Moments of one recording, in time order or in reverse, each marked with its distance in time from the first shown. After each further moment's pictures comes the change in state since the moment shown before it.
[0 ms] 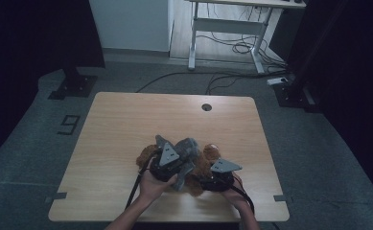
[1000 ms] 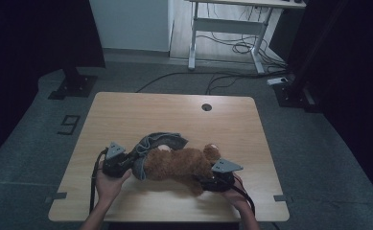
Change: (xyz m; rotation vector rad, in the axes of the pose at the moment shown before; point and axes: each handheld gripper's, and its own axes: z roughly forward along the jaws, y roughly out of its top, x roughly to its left) left arm 0.100 -0.066 -0.065 0.040 0.180 -0.262; right arm -0.001 -0.002 -0.002 -0.009 0.008 0.017
